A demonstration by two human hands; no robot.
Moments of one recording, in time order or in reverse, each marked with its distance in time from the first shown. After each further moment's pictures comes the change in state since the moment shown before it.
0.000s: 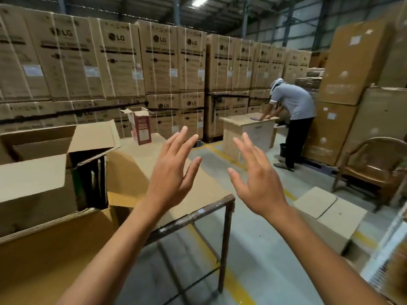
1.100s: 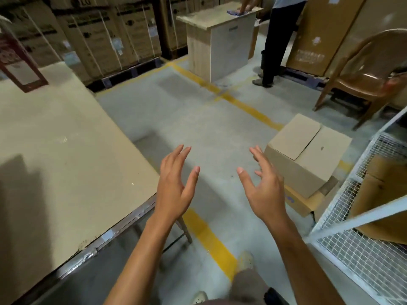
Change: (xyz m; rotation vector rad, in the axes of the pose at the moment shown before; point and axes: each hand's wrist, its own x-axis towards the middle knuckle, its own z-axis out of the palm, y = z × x) left_hand 0.077 -0.041 0.493 -0.331 -0.295 -0.372; right_hand -0.011 0.447 0.162 0.302 -0.017 0.712
